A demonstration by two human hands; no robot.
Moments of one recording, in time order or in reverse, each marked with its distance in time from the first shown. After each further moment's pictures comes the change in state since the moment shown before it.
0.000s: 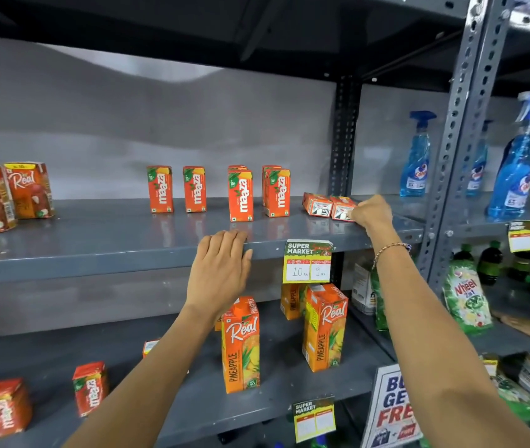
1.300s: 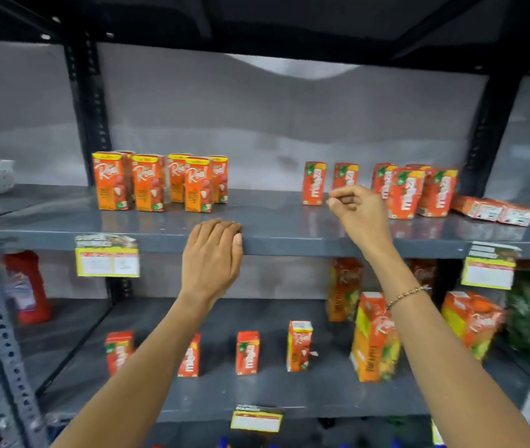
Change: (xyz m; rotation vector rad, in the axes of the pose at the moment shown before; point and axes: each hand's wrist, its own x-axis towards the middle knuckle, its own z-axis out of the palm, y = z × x) left_hand -0.103 -0.285 -0.089 0.009 0.019 -0.180; right_hand -0.255 -0.201 0.157 0.538 -0.141 -0.584
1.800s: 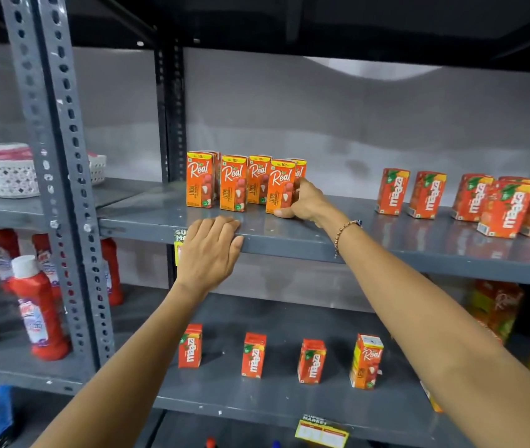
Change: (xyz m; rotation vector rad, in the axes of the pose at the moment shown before) left_hand -0.020 -0.134 -0.023 0.237 -0.015 0.071; right_hand 0.037 -0.065 0.205 -0.116 -0.568 0.183
